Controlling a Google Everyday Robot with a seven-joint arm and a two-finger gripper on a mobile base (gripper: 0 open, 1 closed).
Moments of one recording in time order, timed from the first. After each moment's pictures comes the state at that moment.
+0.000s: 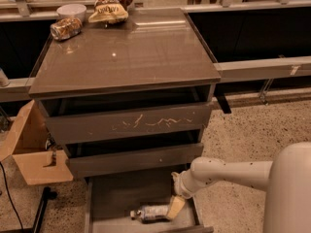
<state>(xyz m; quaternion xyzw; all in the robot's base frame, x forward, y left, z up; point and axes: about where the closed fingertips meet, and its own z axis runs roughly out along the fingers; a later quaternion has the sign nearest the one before) 0.497 -0.079 0.341 -0.60 0.76 0.18 0.17</state>
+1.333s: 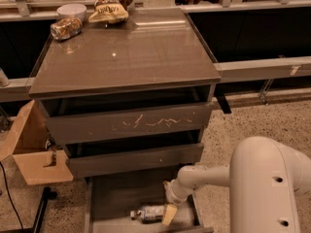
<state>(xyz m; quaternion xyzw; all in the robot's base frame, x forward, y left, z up) 0.495 -0.054 0.254 -0.64 0.73 0.18 0.13</state>
